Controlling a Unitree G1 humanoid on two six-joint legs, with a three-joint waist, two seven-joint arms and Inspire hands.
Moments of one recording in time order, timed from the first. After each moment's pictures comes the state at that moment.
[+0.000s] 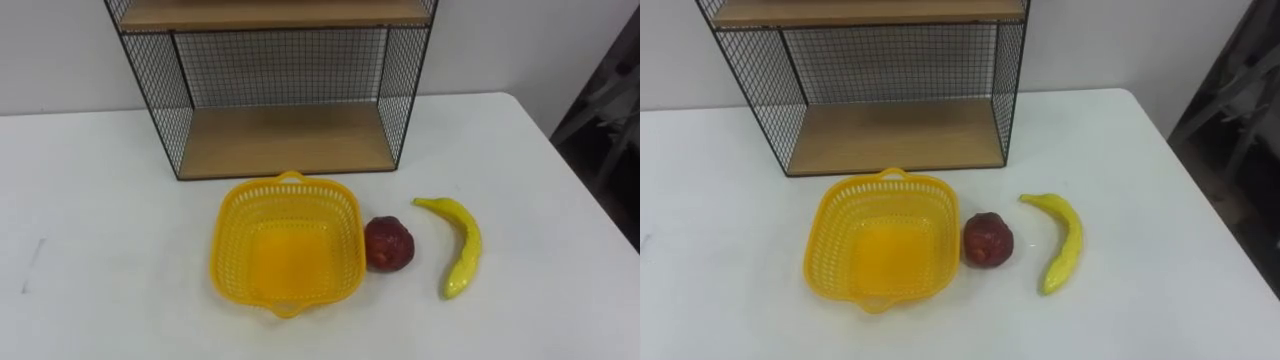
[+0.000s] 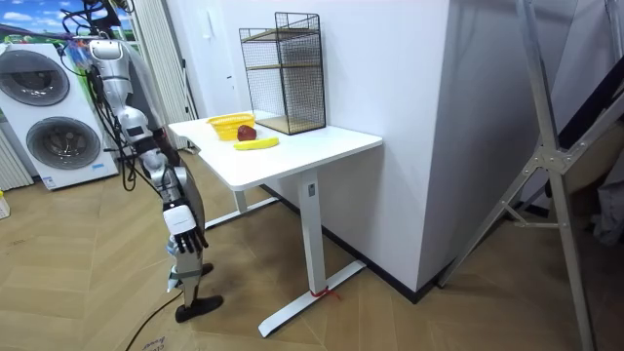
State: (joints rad) left arm 0.23 0.18 0.11 1.16 0.33 0.10 0.15; right arm 0.13 -0.22 -0.07 1.28 0.25 0.09 -0.08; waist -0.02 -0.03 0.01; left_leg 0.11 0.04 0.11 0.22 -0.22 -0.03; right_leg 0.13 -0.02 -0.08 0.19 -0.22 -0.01
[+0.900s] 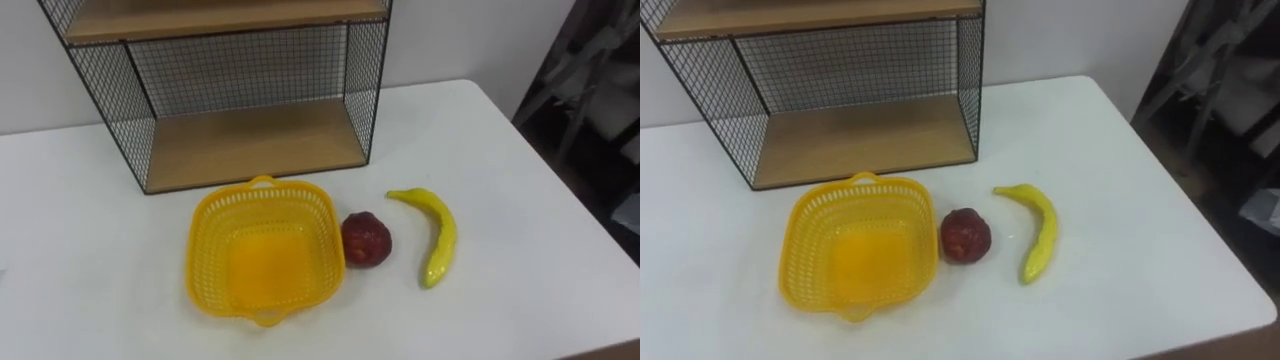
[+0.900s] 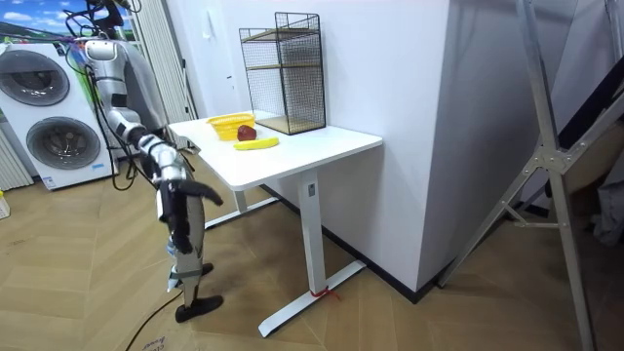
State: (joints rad) left arm 0.30 0.20 0.26 1.09 0.31 0.00 0.27; right arm 0.16 -0.23 -0.62 0.59 0.89 -0.12 -0.68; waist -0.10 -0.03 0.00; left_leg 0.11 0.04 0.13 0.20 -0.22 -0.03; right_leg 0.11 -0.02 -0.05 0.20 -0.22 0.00
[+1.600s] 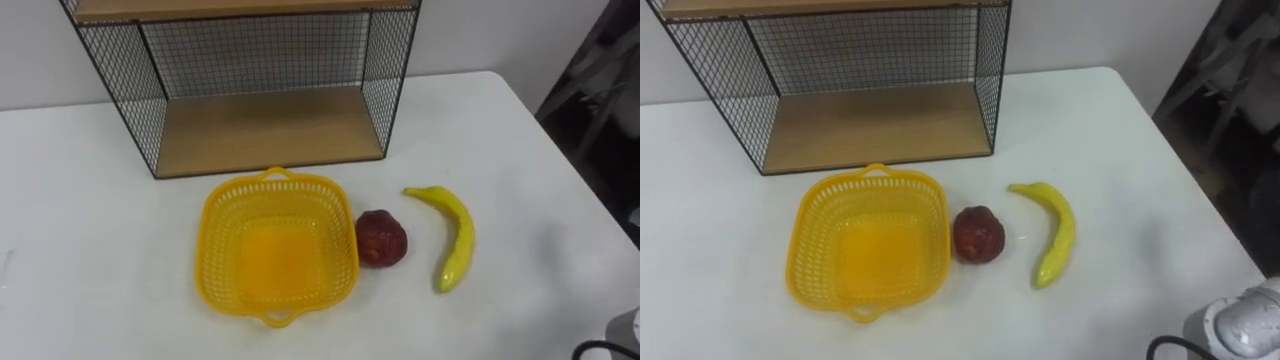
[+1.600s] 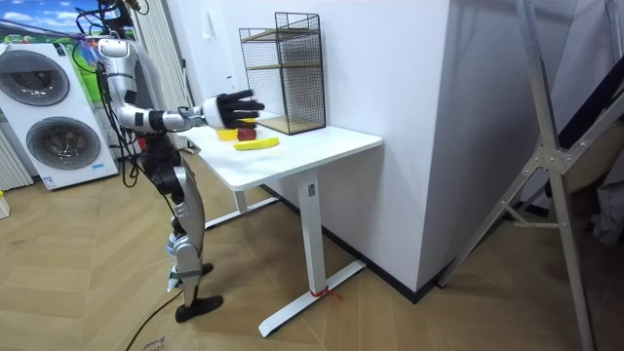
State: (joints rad) left arm 0.30 0.20 0.17 1.07 0.33 -0.02 0.20; right arm 0.14 -0.29 -0.31 0.06 0.23 -0.20 -0.66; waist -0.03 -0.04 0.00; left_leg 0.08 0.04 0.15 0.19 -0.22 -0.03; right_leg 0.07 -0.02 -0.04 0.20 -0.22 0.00
